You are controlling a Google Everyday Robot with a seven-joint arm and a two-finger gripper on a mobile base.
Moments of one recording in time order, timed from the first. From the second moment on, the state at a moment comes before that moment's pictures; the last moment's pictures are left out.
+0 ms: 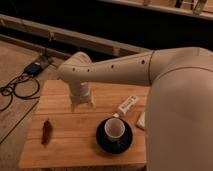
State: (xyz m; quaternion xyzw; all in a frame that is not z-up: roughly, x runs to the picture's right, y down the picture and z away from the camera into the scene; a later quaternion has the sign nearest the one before) arm -0.107 0.101 0.703 -0.26 0.23 0.64 0.68
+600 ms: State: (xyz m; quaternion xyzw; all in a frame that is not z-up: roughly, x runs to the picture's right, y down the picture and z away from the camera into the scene) arm -0.104 0.114 0.677 -0.27 0.22 0.63 0.69
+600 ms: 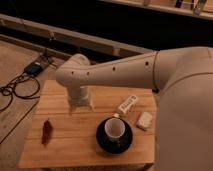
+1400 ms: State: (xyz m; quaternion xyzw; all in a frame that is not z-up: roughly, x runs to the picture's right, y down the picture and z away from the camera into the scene) arm 0.037 0.073 0.717 -0.23 0.24 0.71 0.62
